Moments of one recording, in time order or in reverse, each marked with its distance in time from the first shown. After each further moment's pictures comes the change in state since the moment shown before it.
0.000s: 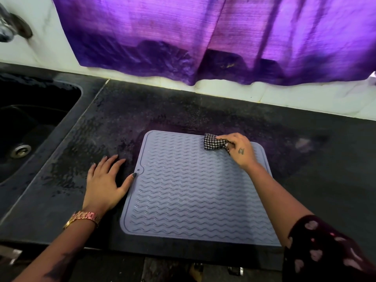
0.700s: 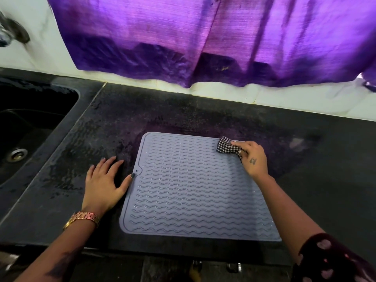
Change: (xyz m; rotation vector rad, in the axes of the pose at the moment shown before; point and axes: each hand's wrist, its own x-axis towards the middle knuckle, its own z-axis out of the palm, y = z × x) left_hand -0.002 0.001 -0.002 -0.018 0.011 -0.005; right_hand -0.038 0.033 -0.015 -0.039 0.130 0.114
